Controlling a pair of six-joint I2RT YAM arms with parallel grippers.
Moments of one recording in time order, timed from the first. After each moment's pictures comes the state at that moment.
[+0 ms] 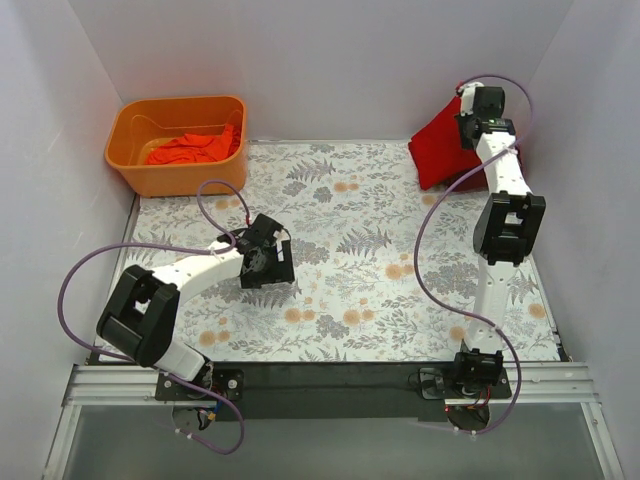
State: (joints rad) left arm -0.55 1.50 0.85 -0.52 -0.08 -0.64; right arm -0.04 2.33 2.26 -0.60 0.09 -0.31
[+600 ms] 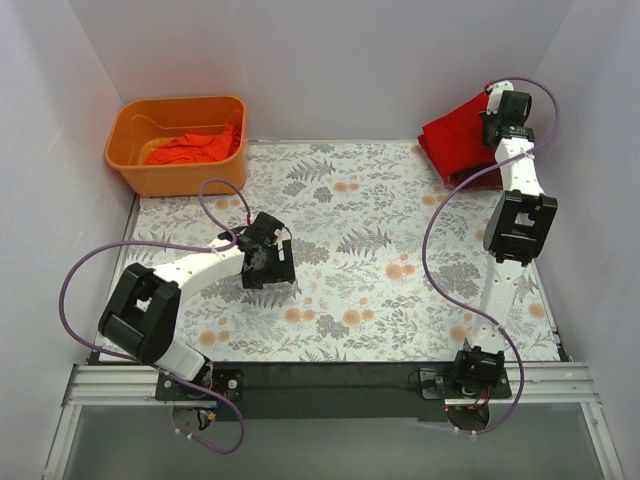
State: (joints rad) left arm -0.55 1.52 0.88 -0.56 -0.05 -0.66; right arm -0.17 2.38 2.25 -0.42 0.04 -0.29
